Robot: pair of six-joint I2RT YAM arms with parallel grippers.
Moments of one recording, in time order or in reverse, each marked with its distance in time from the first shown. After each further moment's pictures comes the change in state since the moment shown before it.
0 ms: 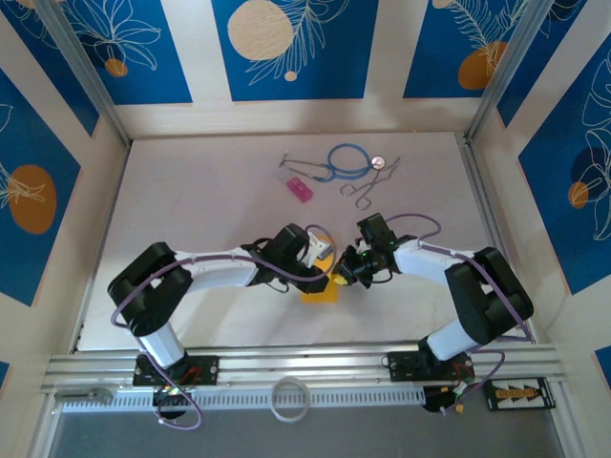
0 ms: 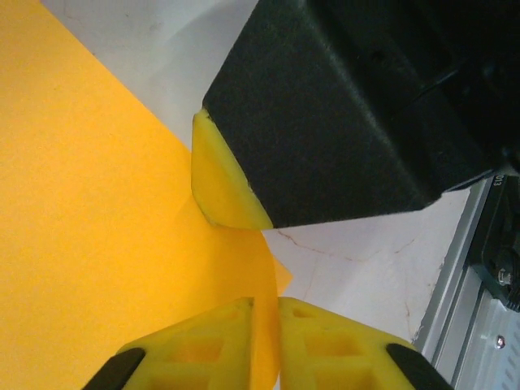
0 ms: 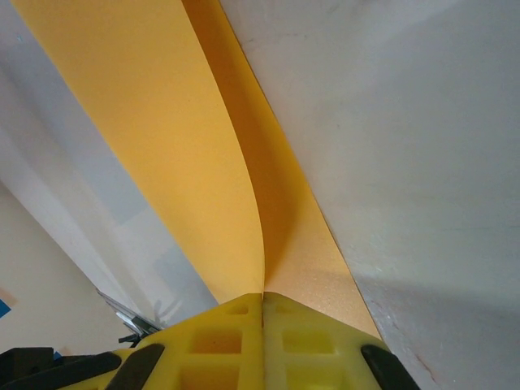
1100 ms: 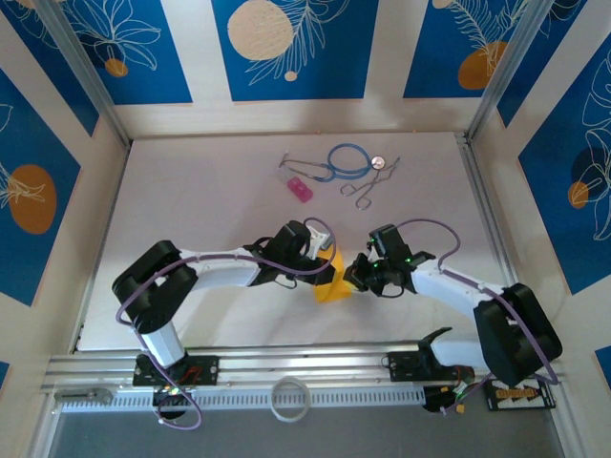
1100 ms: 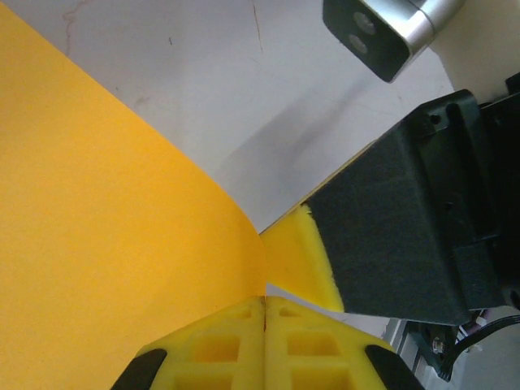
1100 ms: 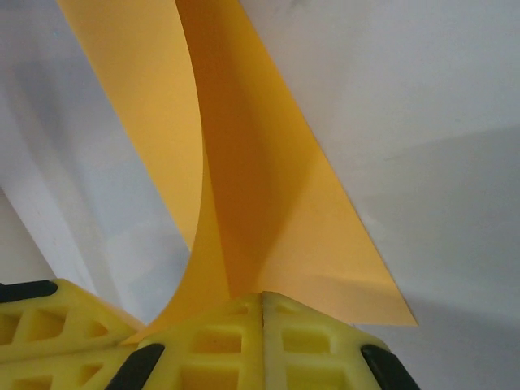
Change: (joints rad) left arm 0.000 0.027 -0.003 0.172 0.015 -0.215; right arm 0.005 -0.234 -0.148 0.017 0.106 -0.056
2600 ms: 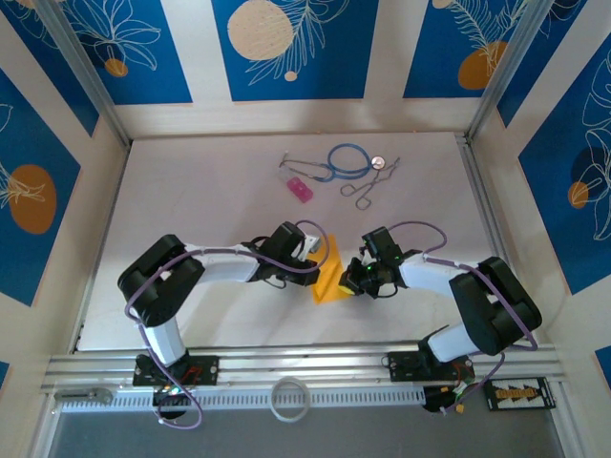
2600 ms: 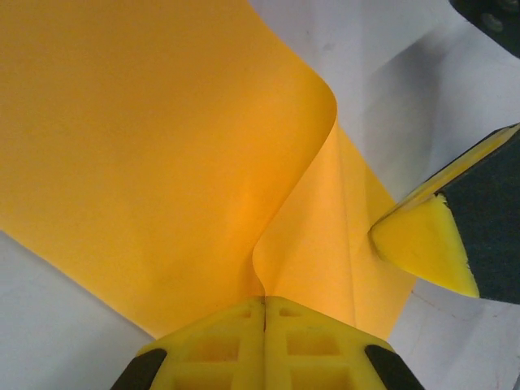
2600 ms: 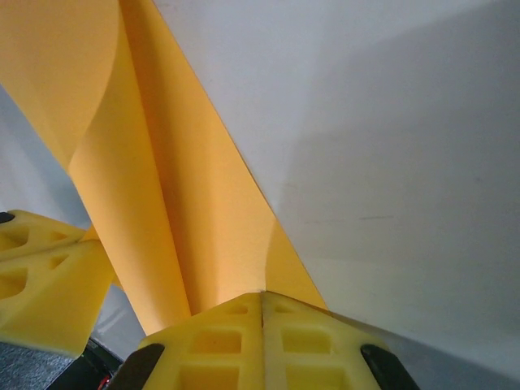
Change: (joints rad) left arm 0.062 0.049 -0.007 -0.130 -0.111 0.136; right arm 0.007 0.169 0.003 0.071 -0.026 -0.057
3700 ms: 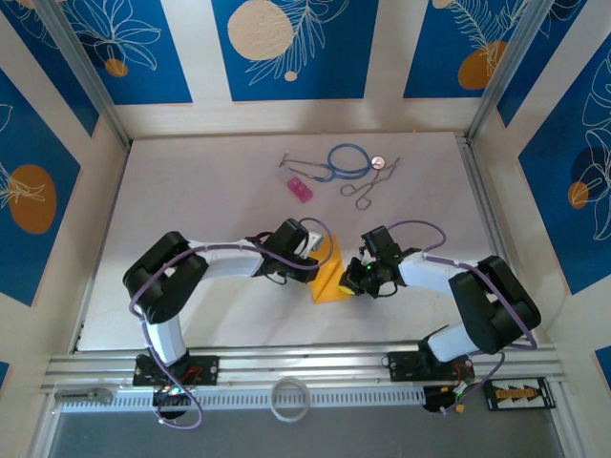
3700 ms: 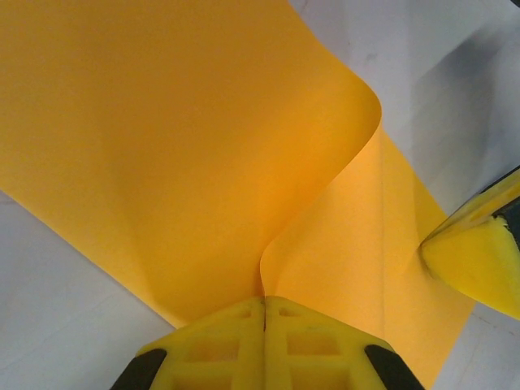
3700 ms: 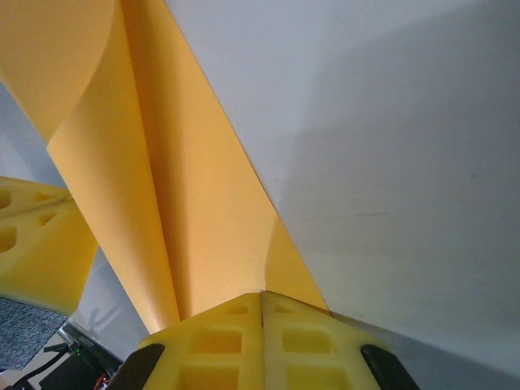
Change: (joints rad) left arm 0.002 0.035 0.067 -0.085 -0.068 0.079; right arm 0.000 0.007 0.015 -0.029 0.000 -0.011
